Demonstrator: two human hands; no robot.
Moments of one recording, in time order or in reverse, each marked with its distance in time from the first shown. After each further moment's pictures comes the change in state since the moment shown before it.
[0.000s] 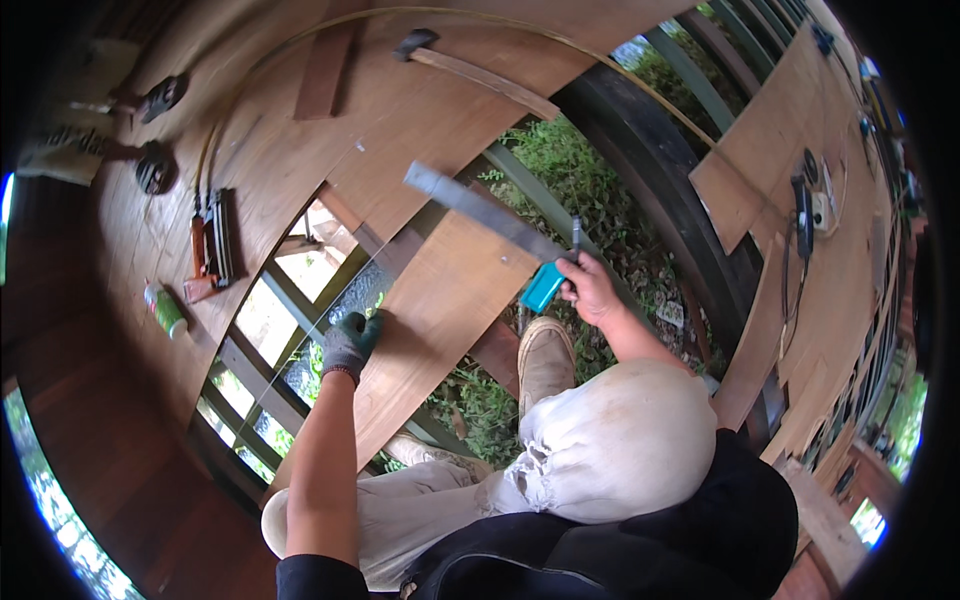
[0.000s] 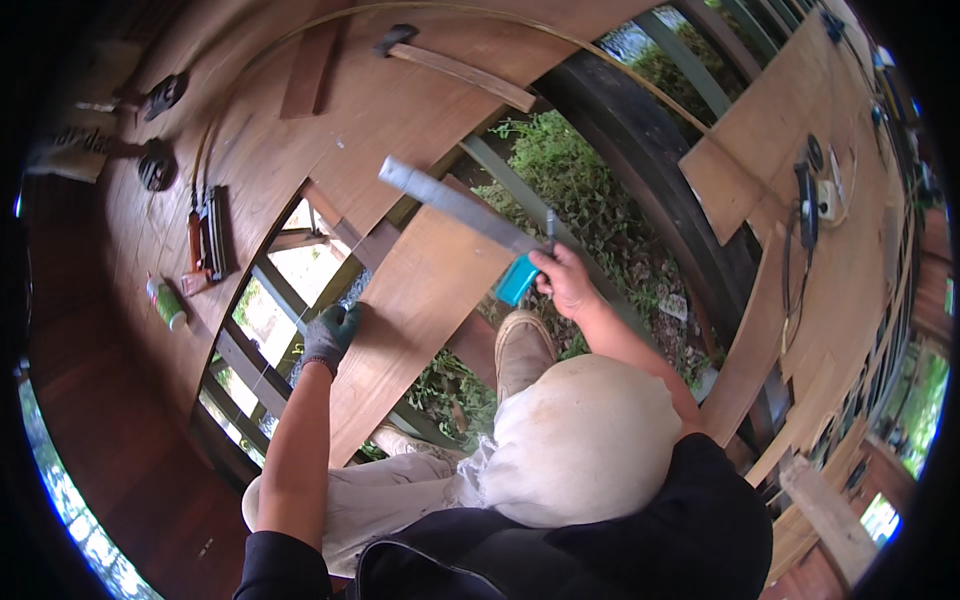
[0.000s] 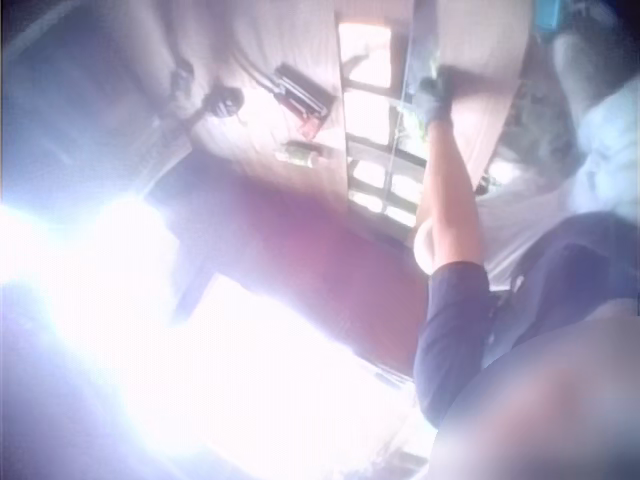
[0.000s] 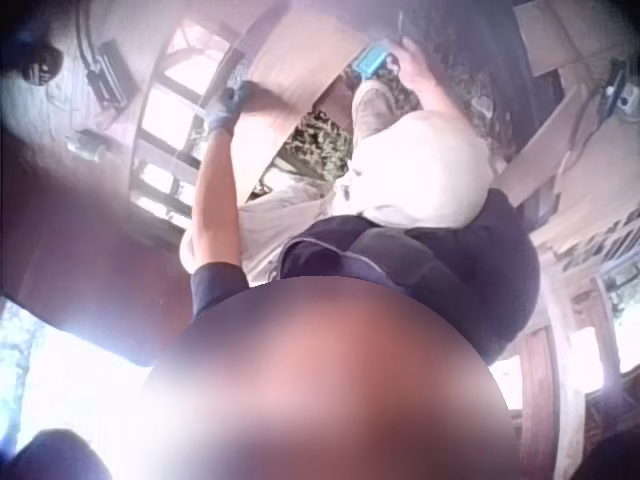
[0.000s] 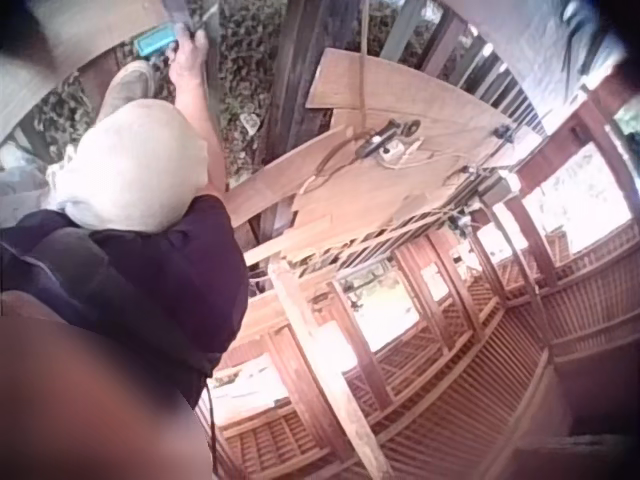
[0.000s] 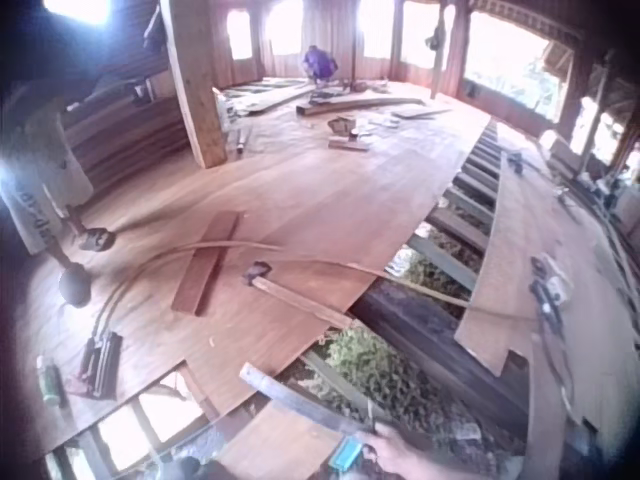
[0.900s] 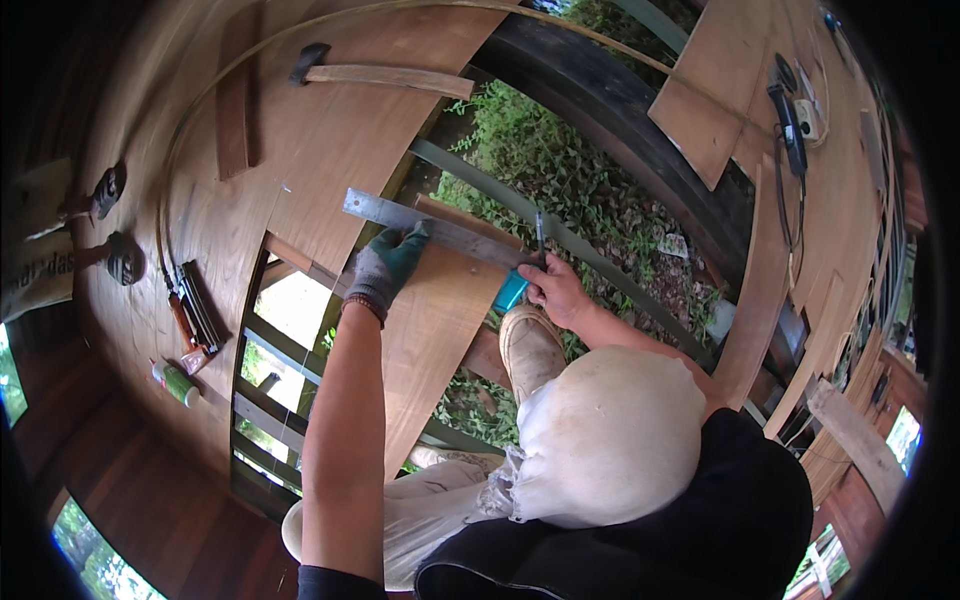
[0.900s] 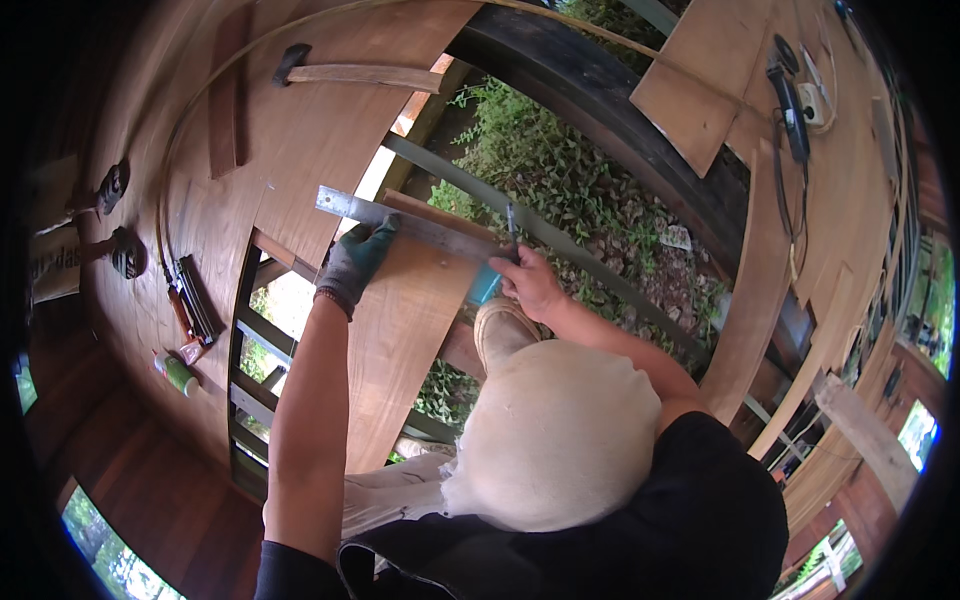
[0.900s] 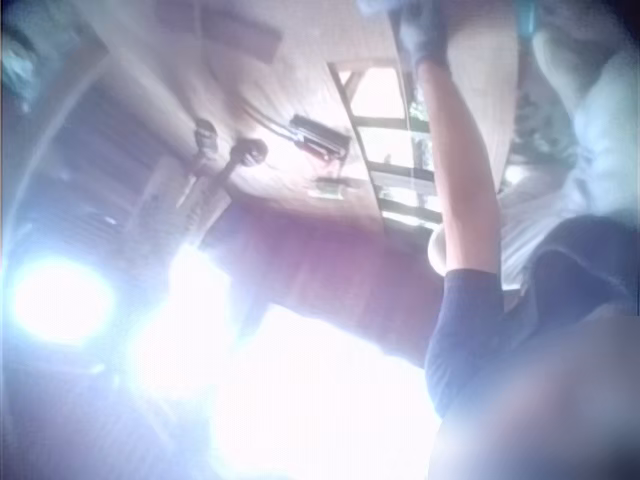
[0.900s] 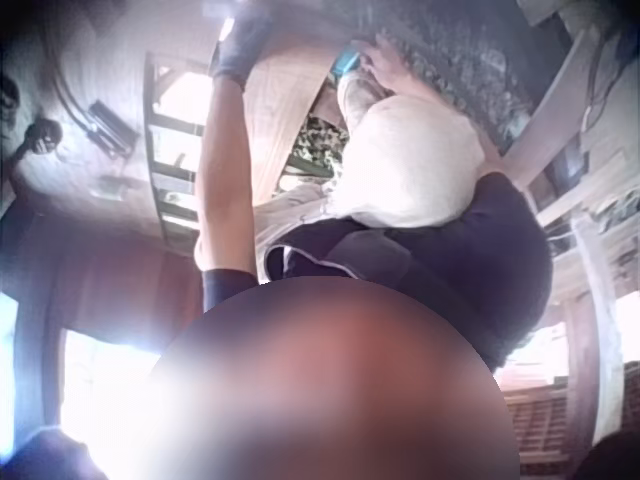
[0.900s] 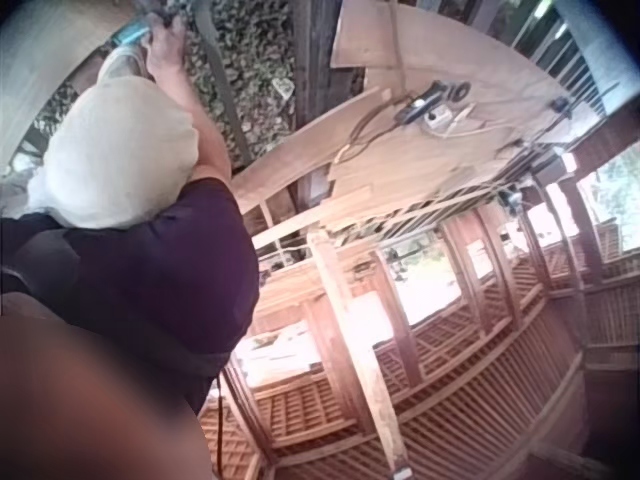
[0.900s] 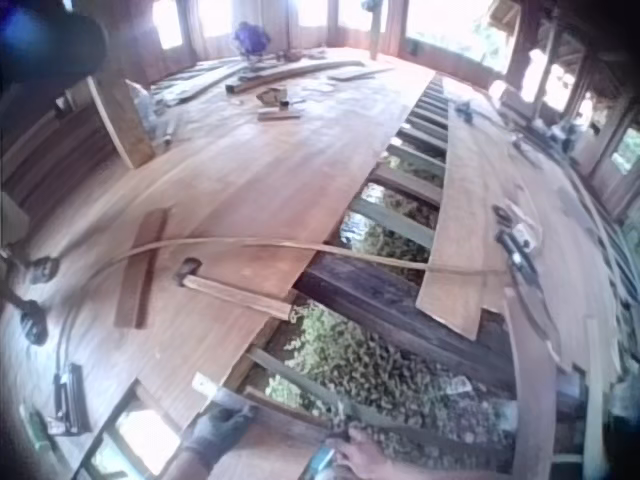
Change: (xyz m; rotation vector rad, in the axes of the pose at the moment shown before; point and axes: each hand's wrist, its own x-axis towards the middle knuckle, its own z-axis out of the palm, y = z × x) left_hand 0.091 0.202 0.005 -0.421 -0.337 0.076; right_hand -0.014 0.043 -0.008 0.263 0.103 0.048
